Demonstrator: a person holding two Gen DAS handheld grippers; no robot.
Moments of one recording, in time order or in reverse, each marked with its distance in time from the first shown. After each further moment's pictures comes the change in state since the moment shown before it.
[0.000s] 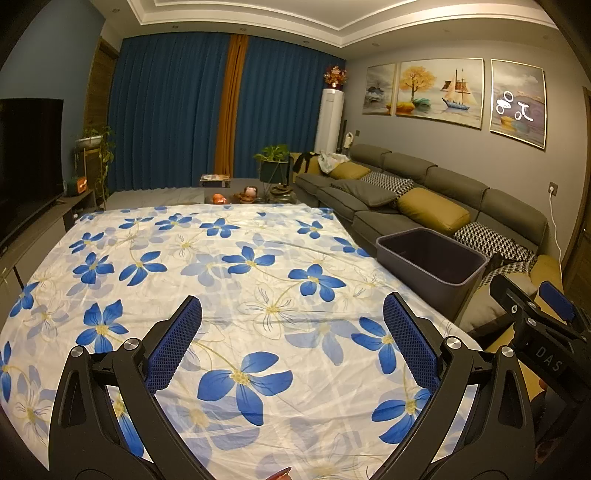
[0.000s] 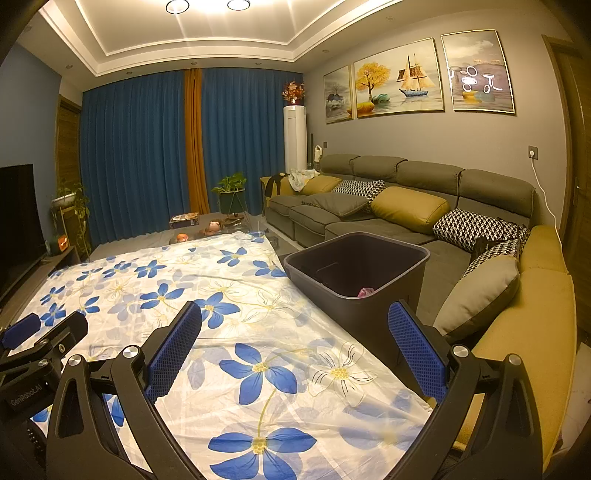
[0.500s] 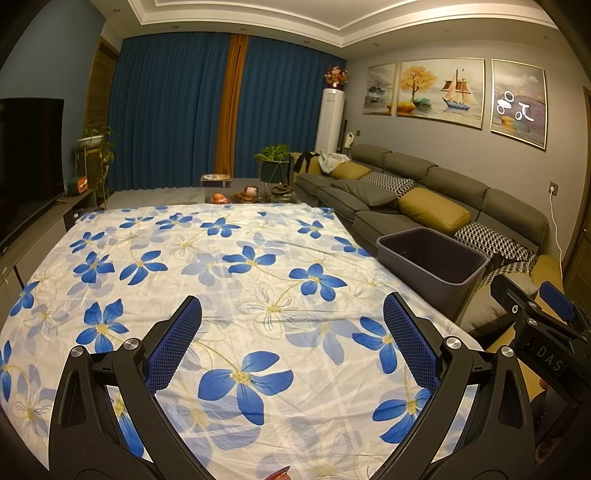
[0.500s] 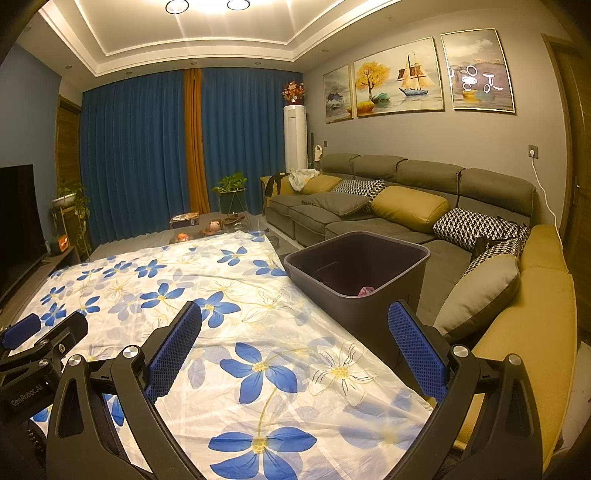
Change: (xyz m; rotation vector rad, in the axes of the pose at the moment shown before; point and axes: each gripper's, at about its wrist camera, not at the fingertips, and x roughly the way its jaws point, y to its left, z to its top) left arm 0.000 0.000 -0.001 0.003 -0.001 0.001; right arm -0.001 0.000 0.000 0.000 0.000 0.001
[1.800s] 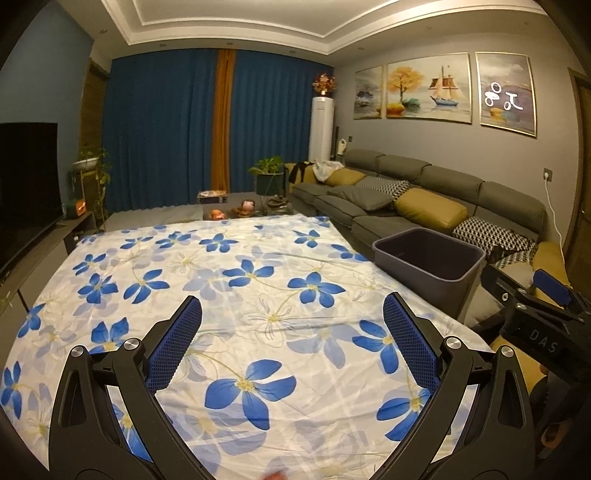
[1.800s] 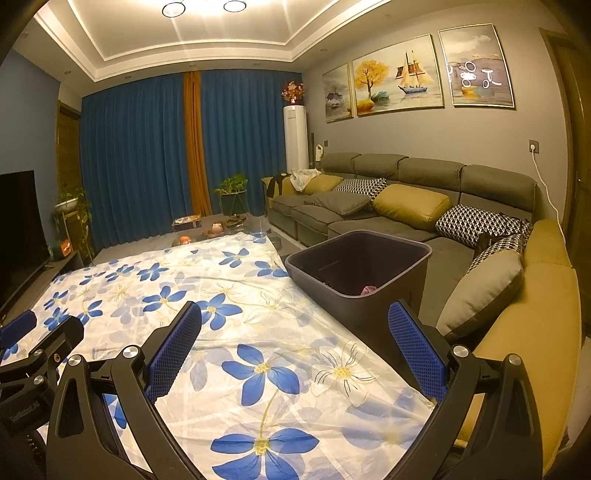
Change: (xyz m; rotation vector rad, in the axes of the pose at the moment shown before) left arm -0.011 -0.009 -0.001 0.064 -0.038 0.001; right arm -0.002 -0.009 -0.001 0.030 -0.001 0.017
